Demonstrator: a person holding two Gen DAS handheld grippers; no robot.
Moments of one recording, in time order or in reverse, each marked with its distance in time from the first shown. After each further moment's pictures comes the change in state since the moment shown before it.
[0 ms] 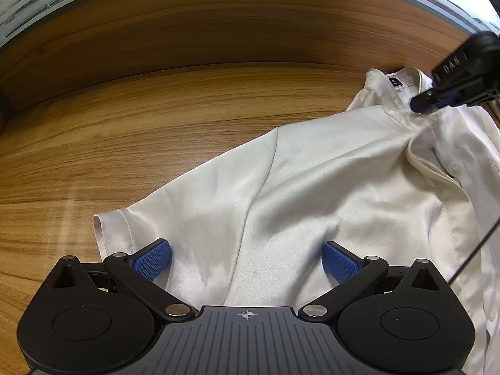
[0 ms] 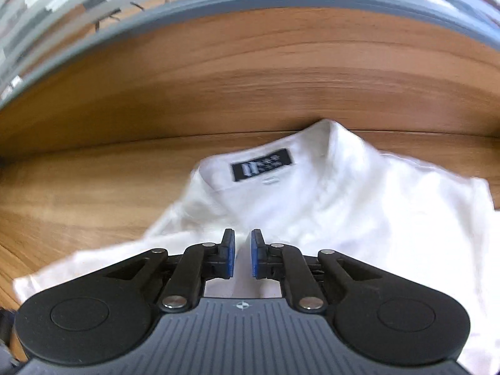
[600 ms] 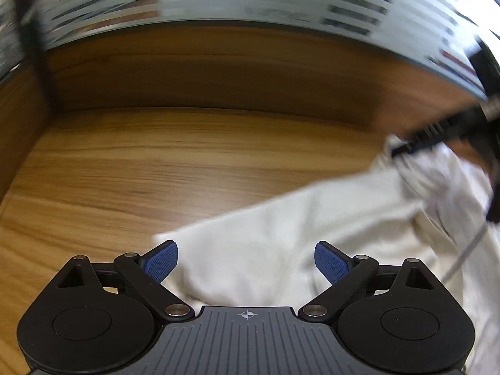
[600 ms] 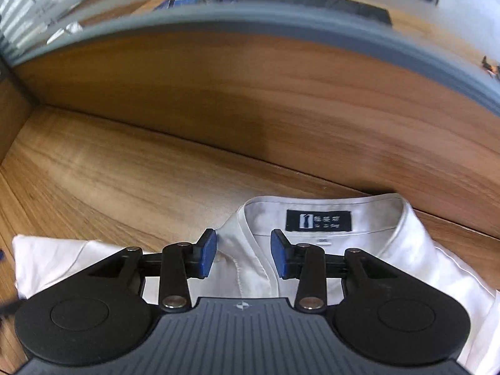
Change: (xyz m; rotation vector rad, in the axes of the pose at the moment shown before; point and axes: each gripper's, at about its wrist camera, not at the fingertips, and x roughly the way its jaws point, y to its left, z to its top) left arm -0.045 0.049 0.002 -0.187 -0.101 0.053; right arm 0.039 0.029 0.025 -0.295 0.048 0.124
